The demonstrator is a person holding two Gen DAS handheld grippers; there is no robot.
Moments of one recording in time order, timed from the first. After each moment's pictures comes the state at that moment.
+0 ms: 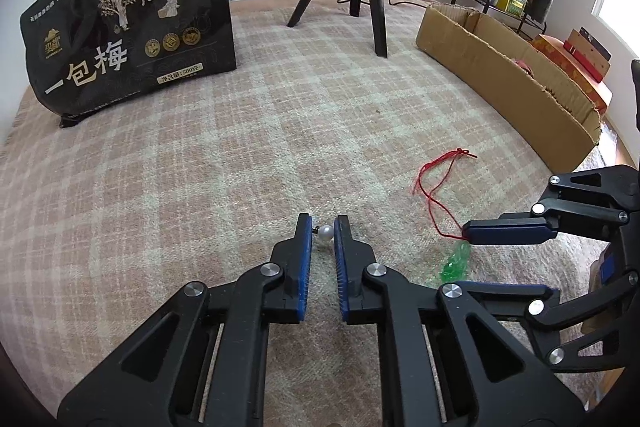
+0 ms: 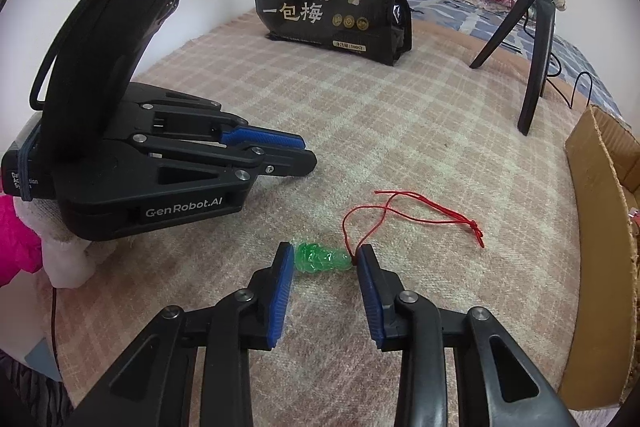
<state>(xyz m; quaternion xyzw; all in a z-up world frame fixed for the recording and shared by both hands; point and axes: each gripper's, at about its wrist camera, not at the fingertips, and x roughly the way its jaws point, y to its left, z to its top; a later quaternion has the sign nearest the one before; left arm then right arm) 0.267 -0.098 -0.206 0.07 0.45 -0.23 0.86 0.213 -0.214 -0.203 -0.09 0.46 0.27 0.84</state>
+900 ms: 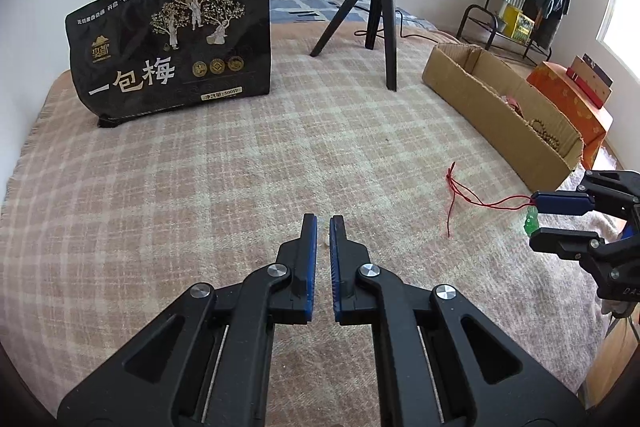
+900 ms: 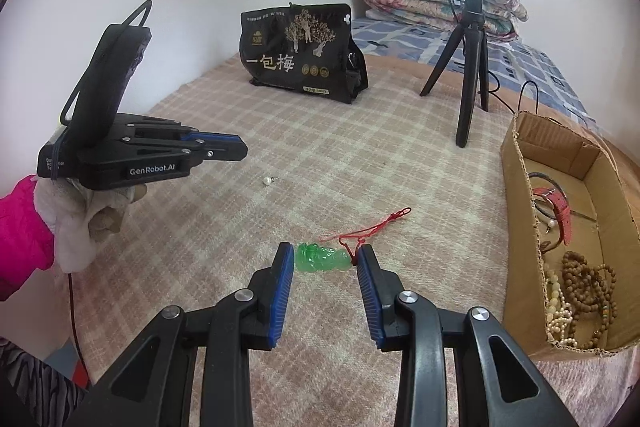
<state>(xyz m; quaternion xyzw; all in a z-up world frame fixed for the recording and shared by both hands) 0.252 -0.068 -0.173 0.04 0.43 -0.22 0.88 0.183 -0.265 -0.155 -0.06 0.42 0.24 0.87</state>
